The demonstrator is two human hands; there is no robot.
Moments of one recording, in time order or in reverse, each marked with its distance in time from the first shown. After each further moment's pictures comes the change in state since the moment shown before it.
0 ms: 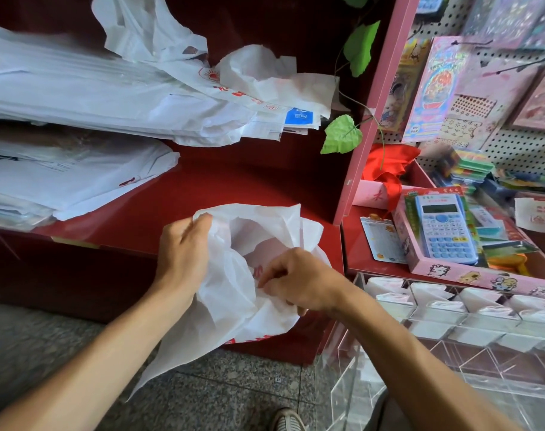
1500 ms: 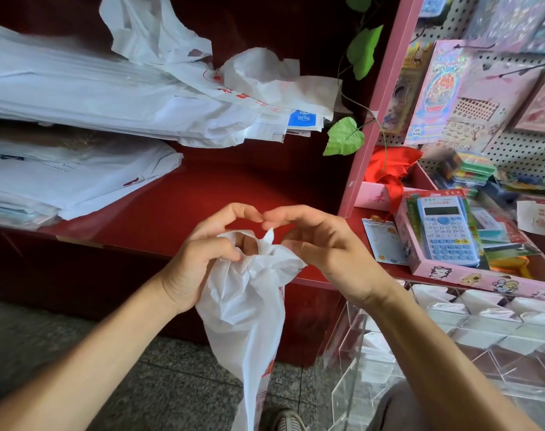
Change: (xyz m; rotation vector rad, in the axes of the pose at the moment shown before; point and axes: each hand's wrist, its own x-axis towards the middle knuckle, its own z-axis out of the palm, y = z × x) left_hand -0.016 0.028 -0.017 -0.458 -0.861 -0.051; right_hand -0.020 -0.007 -0.031 0.574 0.063 -0.585
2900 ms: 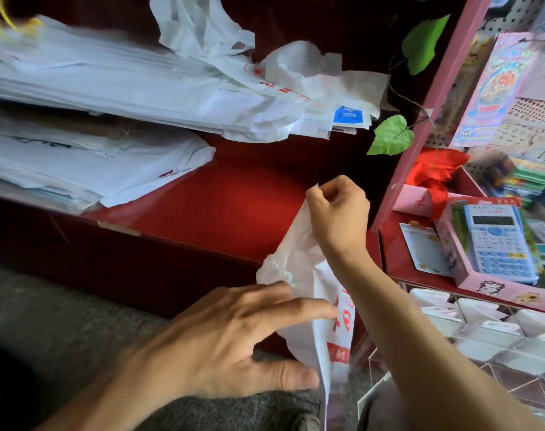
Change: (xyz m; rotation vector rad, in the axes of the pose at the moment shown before) left_hand -0.072 0.003 0.006 1.336 -0.314 0.286; right_hand 0.079 0.027 0.035 -0.492 0.843 0.117
